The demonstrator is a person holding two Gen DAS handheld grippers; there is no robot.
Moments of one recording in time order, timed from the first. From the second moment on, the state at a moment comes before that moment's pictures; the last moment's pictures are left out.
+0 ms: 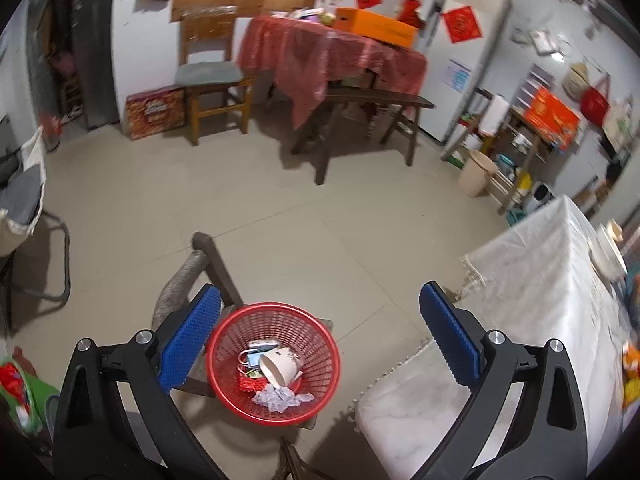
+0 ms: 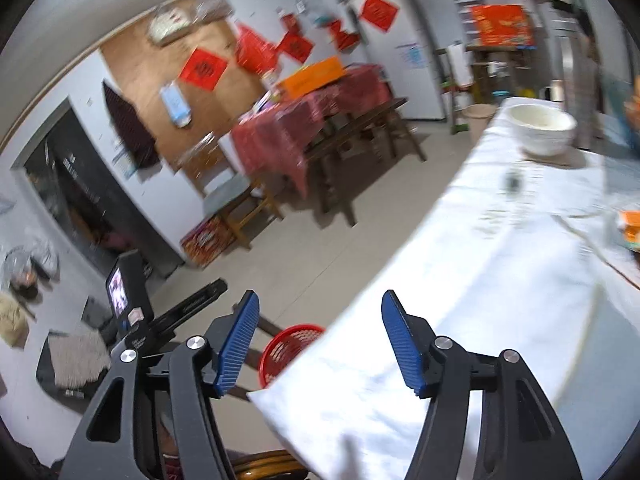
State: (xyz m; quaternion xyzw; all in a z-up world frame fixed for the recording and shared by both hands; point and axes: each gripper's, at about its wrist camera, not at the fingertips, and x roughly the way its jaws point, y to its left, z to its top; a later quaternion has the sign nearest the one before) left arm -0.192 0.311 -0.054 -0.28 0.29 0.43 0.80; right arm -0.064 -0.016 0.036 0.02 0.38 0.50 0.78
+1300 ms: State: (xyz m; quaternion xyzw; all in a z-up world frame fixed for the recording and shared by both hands) left arm 0.090 -0.025 -0.040 -0.05 0.43 0.02 0.90; right arm 0.044 -0.397 -0.026 0.16 0.29 0.08 0.94
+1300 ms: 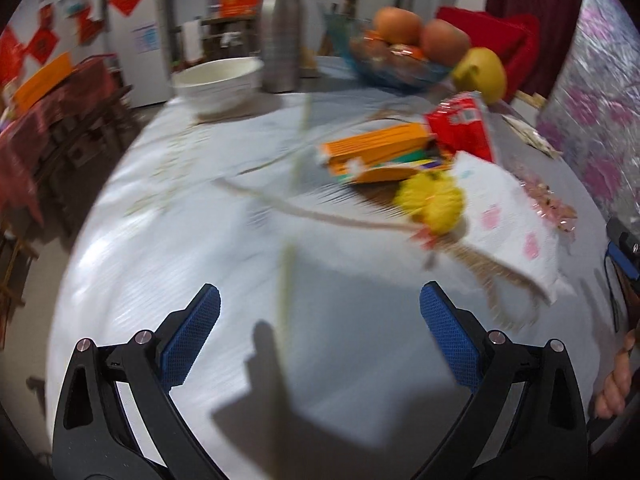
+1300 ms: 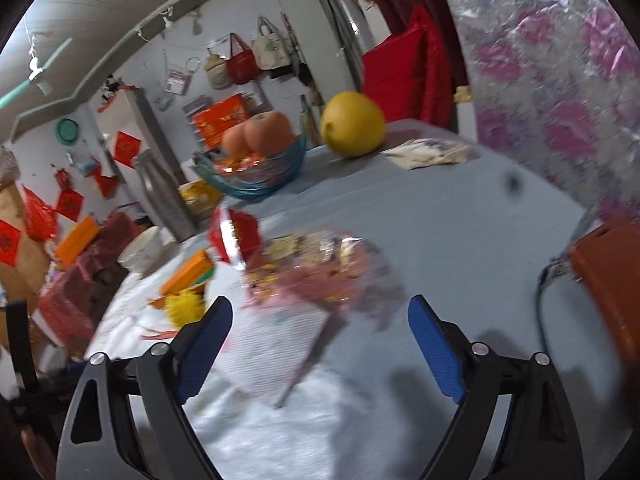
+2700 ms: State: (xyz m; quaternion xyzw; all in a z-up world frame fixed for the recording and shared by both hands) left arm 0.118 -0.008 -0.059 -0.05 0.42 0.05 0.90; right arm 0.060 -0.350 -0.038 0.08 0.37 0.19 0.90
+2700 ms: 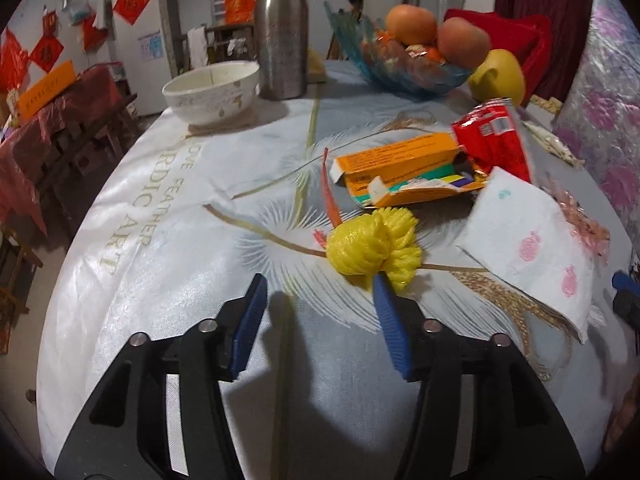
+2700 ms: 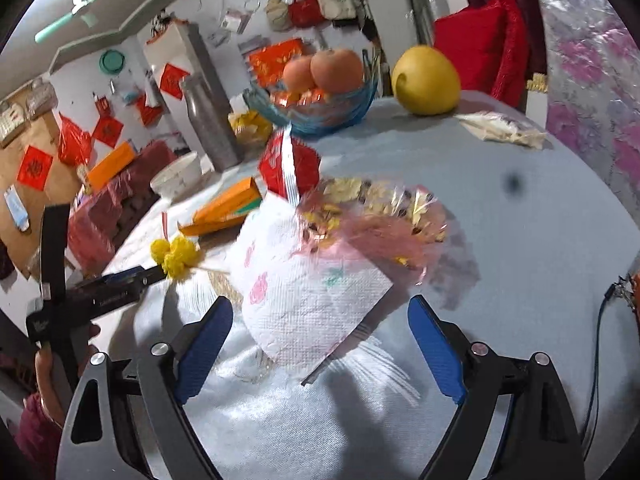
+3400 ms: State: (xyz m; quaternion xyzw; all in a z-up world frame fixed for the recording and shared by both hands) left arm 0.118 -0.007 -0.053 -0.05 0.40 0.05 0.91; right arm 0.049 -0.348 -0.027 0.14 0.32 0.32 0.88
